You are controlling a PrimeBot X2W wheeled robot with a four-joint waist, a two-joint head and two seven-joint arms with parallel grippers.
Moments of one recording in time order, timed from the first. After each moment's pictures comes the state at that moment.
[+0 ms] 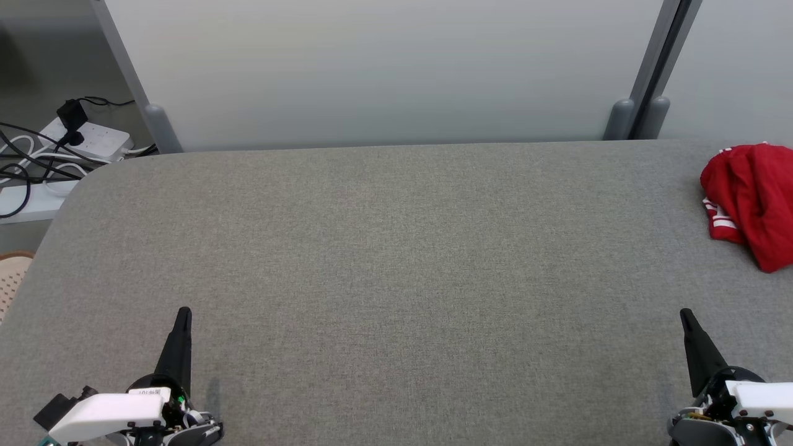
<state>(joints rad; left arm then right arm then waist) -0.05 0.04 0.08 0.27 -1.61 -0.12 0.11 -0.06 -0.04 -0.13 0.27 1.60 0.13 0.11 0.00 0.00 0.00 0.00</state>
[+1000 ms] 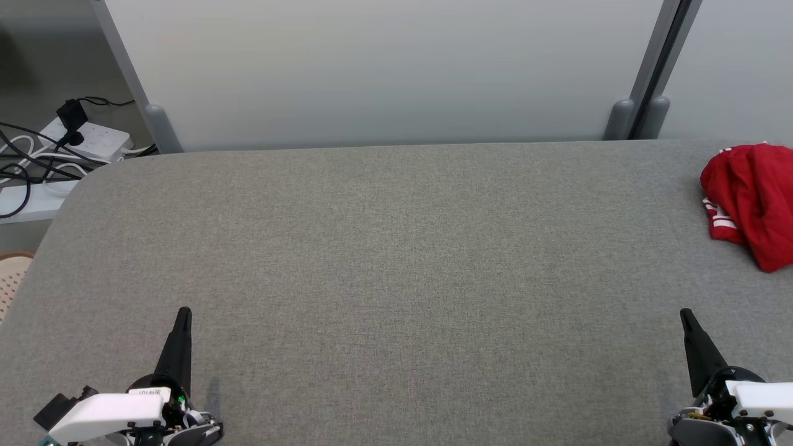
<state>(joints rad) -0.05 0.04 0.08 0.27 -1.61 -0.12 0.11 -0.06 -0.04 -0.13 0.27 1.60 0.13 0.11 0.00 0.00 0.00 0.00</state>
